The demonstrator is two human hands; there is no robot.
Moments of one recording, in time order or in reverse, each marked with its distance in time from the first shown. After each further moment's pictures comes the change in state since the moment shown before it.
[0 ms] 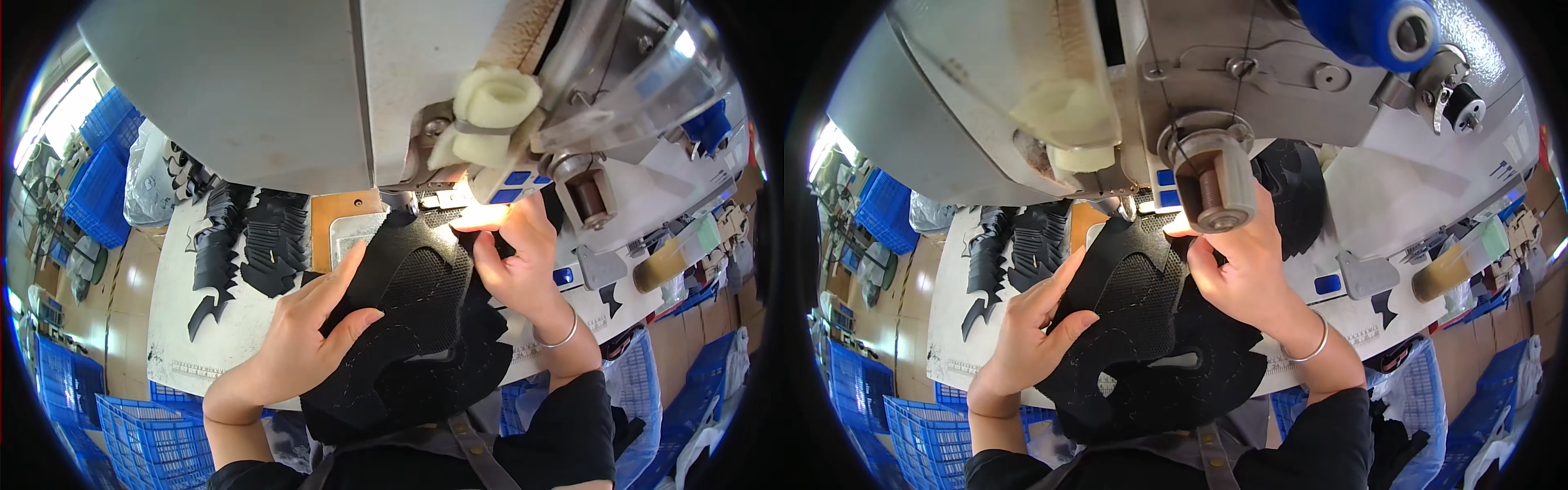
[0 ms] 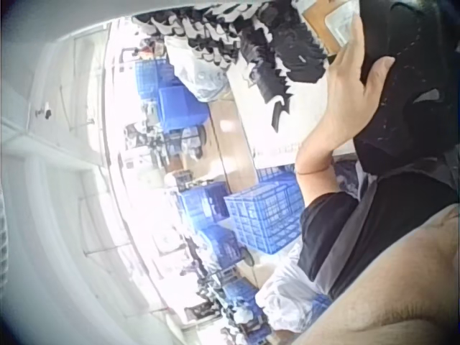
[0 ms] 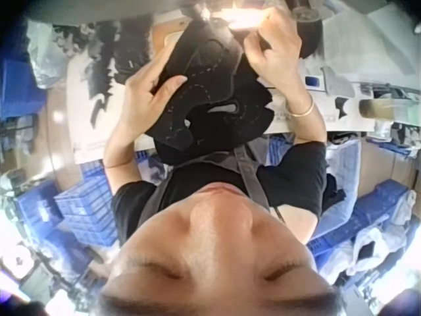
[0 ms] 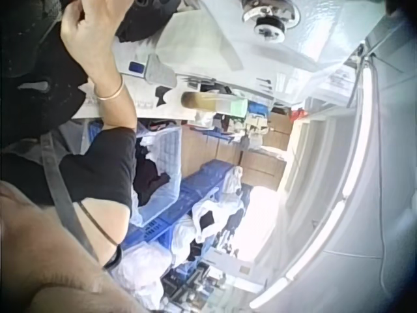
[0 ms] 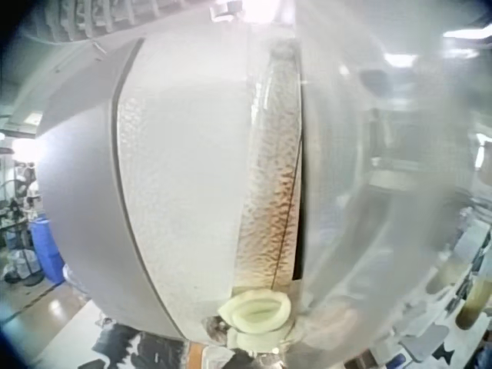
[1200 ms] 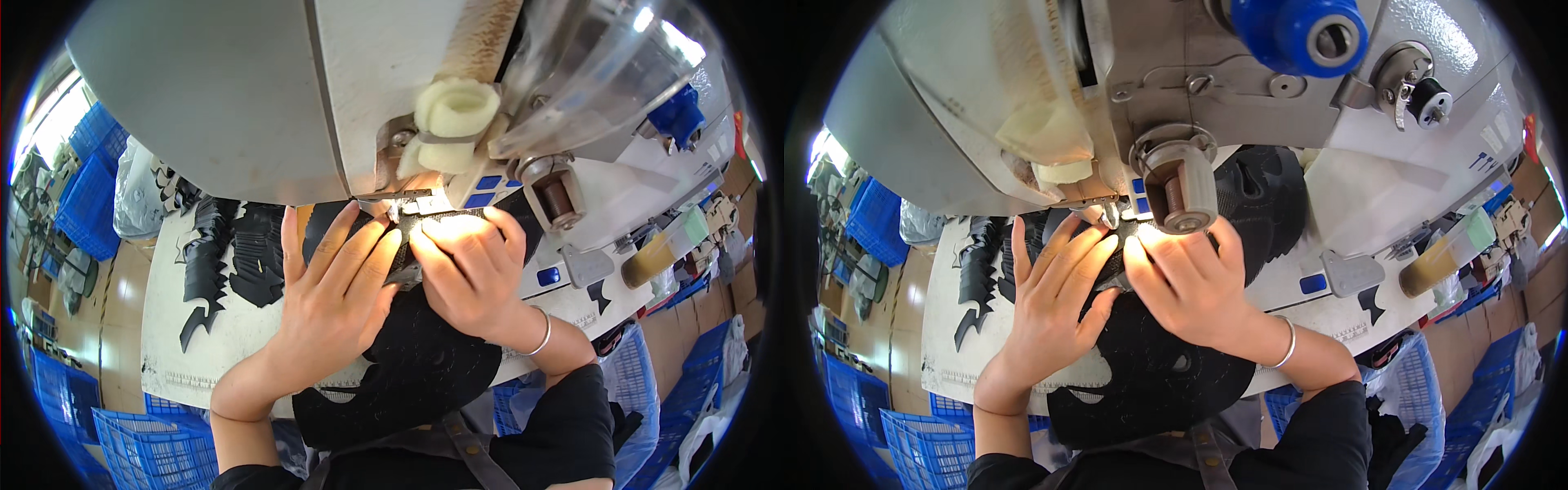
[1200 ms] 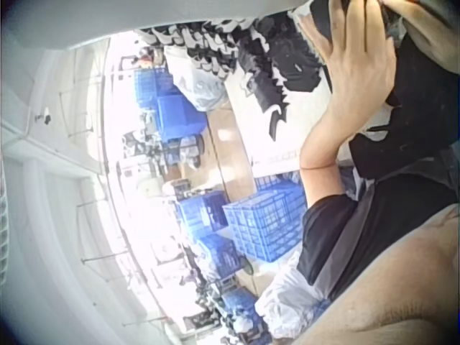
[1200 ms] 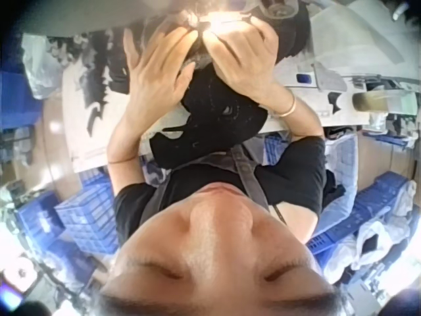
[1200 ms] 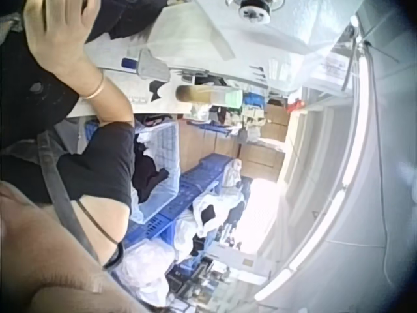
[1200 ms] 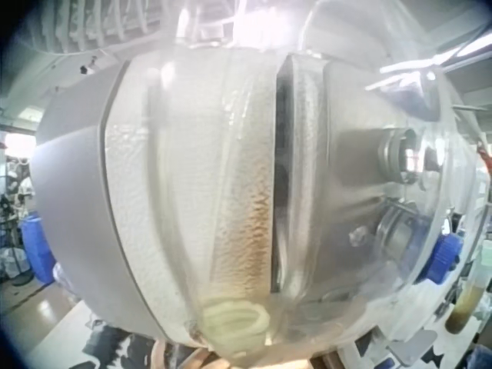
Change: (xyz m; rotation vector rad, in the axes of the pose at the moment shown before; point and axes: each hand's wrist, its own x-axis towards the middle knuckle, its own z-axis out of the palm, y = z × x) left_hand 0.033 0.003 0.027 0.637 0.184 0.371; right_hand -0.007 -0.024 0.016 -0.426 0.056 -0.360
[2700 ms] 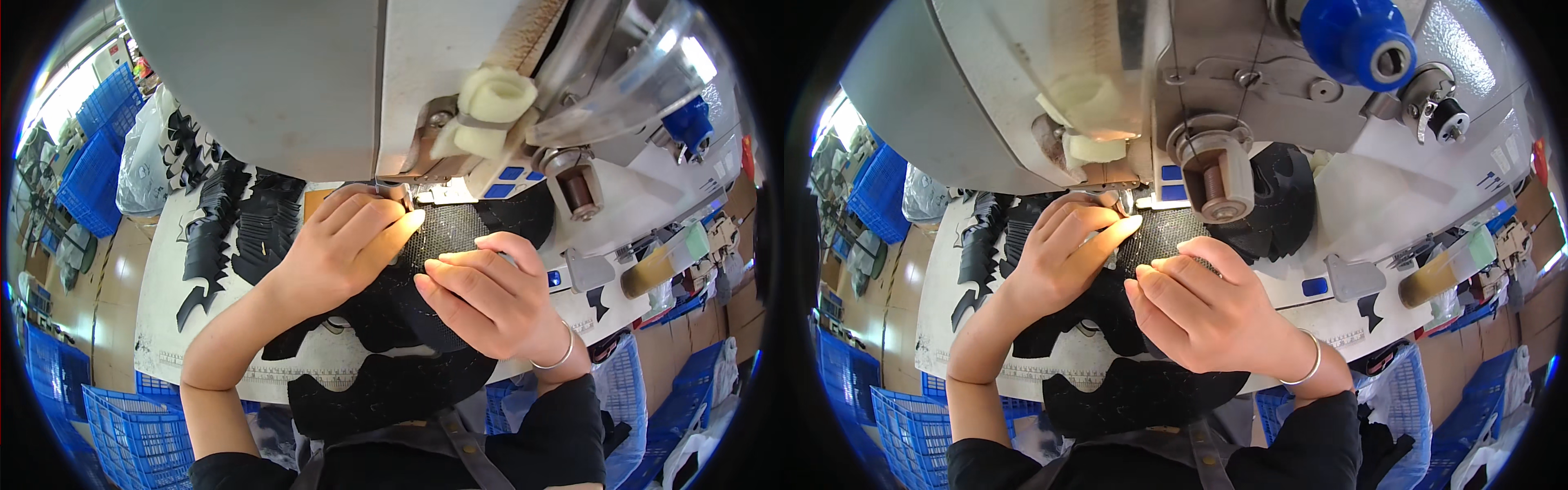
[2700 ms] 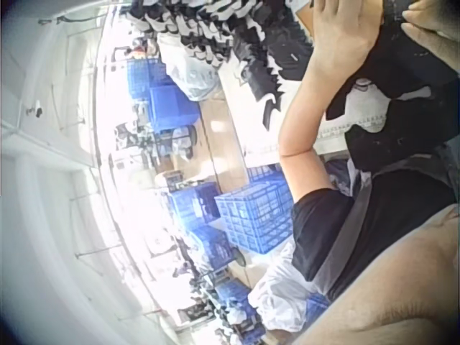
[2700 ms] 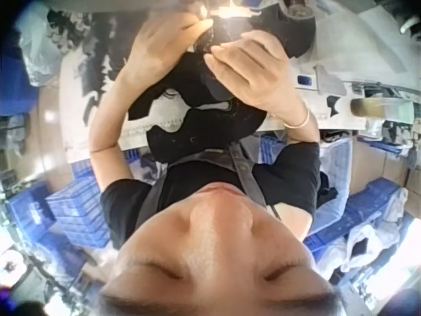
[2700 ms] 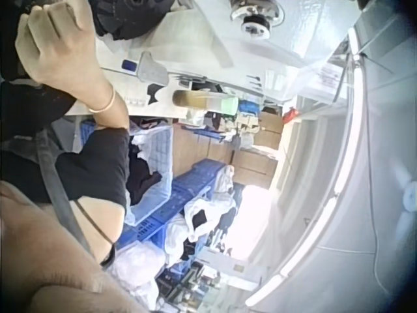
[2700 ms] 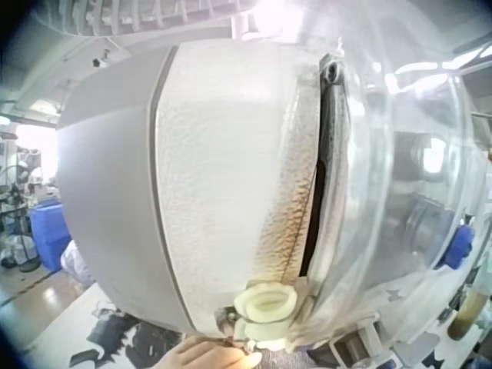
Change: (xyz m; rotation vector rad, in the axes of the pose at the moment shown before) left_hand 0.019 -0.038 0.019 -0.143 0.208 0.322; right_hand 0.019 0.001 -0.033 0.243 -0.117 -0.228
